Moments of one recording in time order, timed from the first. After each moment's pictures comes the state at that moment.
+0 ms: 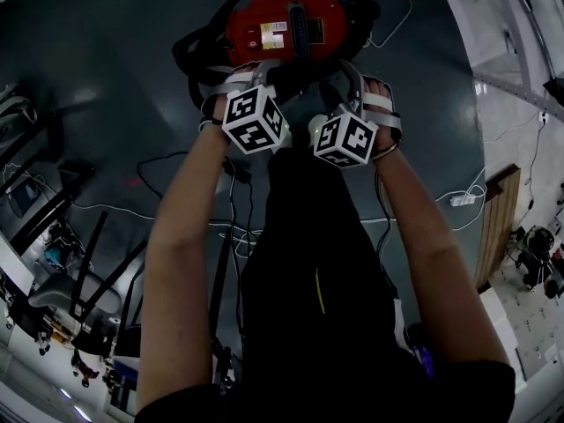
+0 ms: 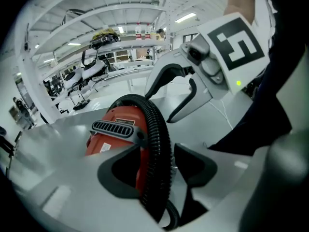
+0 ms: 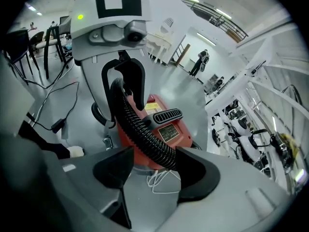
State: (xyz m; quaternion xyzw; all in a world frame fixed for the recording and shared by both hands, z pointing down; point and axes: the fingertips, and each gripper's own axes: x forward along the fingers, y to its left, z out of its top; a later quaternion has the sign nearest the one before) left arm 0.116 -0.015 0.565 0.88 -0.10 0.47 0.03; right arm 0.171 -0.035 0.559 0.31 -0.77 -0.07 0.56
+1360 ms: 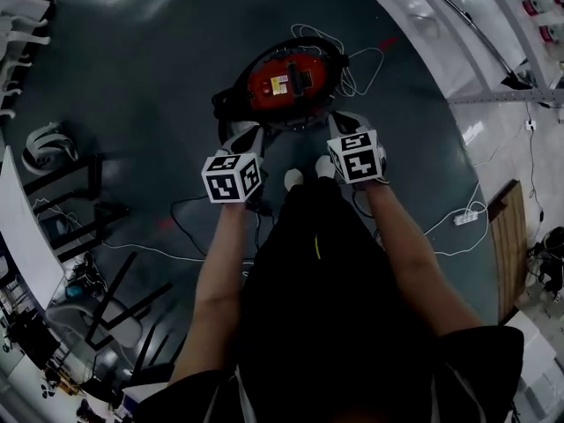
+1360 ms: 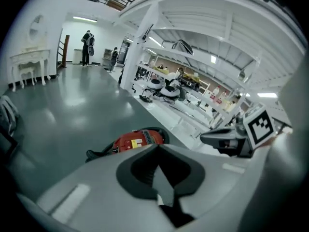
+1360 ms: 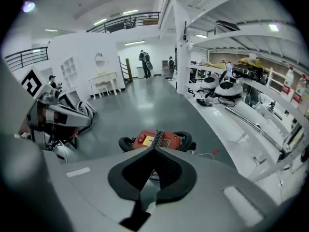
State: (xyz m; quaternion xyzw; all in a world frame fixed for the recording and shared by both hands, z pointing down) left arm 0.022 0.033 0.343 0.78 -0.47 0.22 0.36; right arm 0.193 0.023 0.360 0.48 -0.77 0.25 0.35
